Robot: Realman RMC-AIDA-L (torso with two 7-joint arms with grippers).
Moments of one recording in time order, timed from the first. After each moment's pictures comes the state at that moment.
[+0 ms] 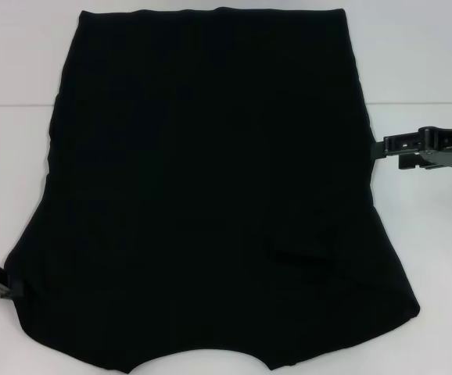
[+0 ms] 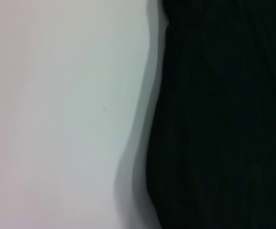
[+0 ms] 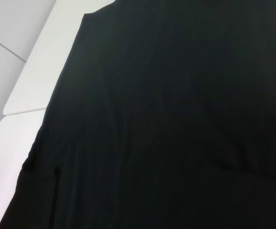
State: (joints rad) left arm -0.54 -1.95 0.45 0.83 2.67 1.59 -2.49; right arm 0.79 1.91 -0.65 -0.65 -2.36 -1.35 2.44
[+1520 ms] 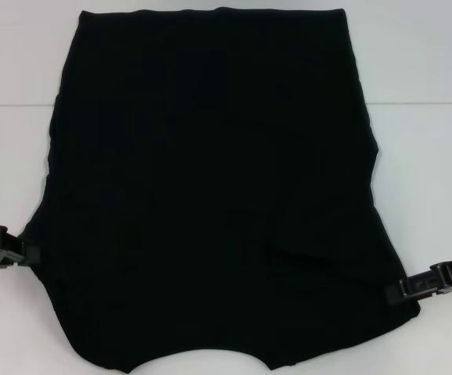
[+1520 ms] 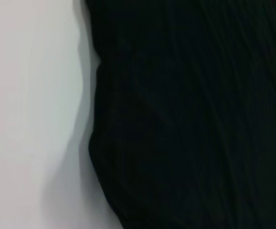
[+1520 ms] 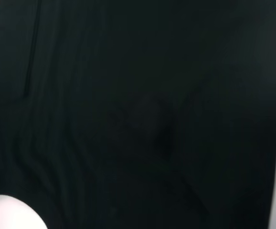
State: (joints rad) left arm -0.58 -1.92 0.41 0.77 2.57 1.63 -2.43; right arm 0.69 1.95 -0.73 -0.64 -2.53 -1.54 2.32
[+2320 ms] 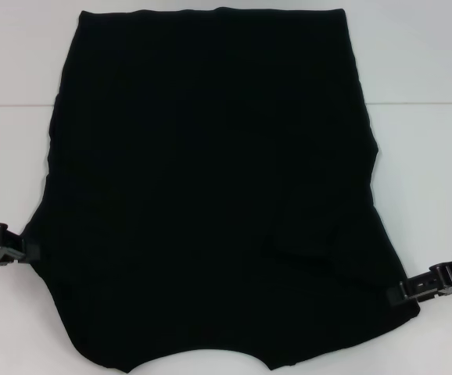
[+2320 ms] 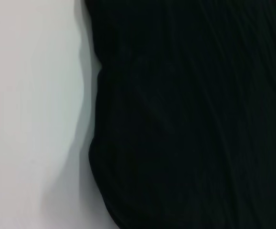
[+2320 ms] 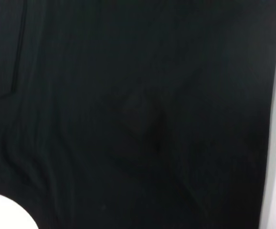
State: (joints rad) left arm -0.58 -1.92 0.41 0.77 2.57 1.62 -2.43; right arm 0.69 1.95 -0.76 -0.64 -2.54 -1.53 2.36
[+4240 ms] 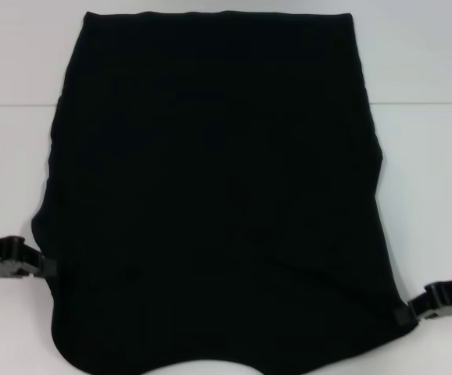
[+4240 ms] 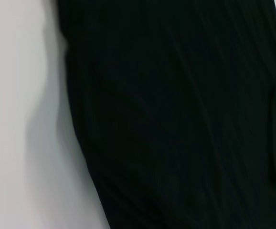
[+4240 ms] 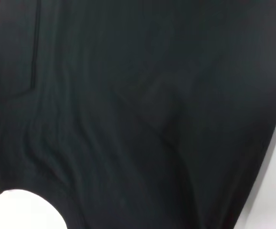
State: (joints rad) left arm -0.59 -1.92 0.48 0.77 2.56 1.67 -2.42; right arm 0.66 1.98 -0.75 -0.66 -2.53 -1.60 2.41
